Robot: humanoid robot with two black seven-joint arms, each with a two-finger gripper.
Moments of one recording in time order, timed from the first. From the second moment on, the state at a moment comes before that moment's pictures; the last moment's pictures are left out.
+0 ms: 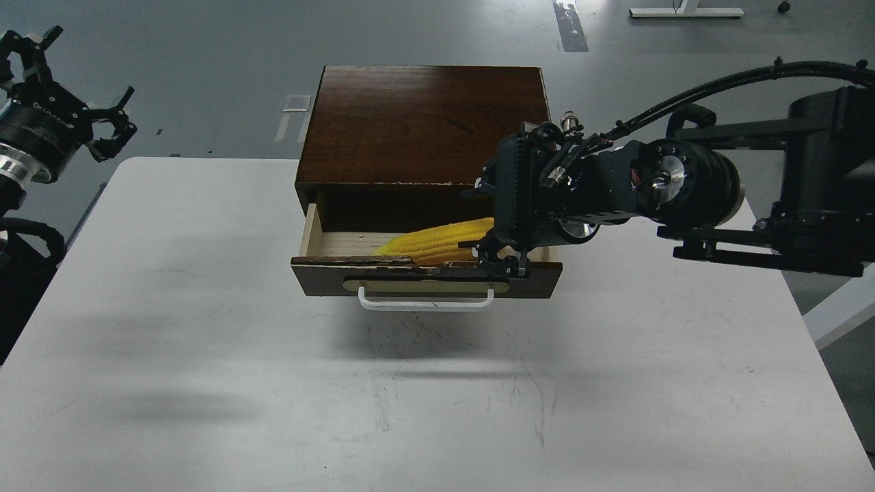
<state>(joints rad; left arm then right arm) -0.76 0.68 -0.77 -0.68 -0.15 -0.49 -0.25 1.66 -0.48 -0.28 1.57 -2.04 0.31 0.12</state>
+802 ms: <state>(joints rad) -0.90 0.77 -0.78 -1.07 0.61 -0.49 -0.29 1.64 -0.73 0.02 0.99 -0.77 0.32 0.17</state>
